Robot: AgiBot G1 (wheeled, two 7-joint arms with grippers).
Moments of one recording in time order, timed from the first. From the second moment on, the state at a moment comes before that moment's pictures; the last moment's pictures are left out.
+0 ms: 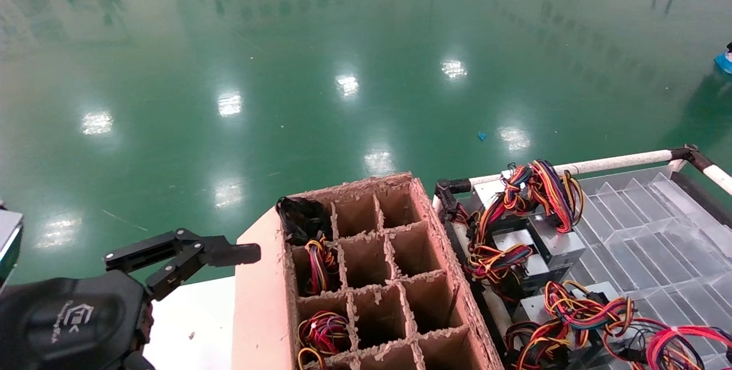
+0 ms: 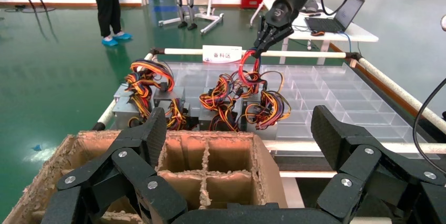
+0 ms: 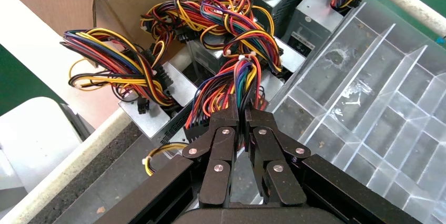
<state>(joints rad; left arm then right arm) -1.09 0.58 0.36 -1.27 0.67 1.46 -0.14 1.55 -0.12 -0.82 0.80 -1.05 -1.59 -0.01</state>
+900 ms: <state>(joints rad) -1.09 0.58 0.36 -1.26 0.67 1.46 -0.14 1.57 -0.13 -0.86 0.82 -1.01 -1.58 0.04</state>
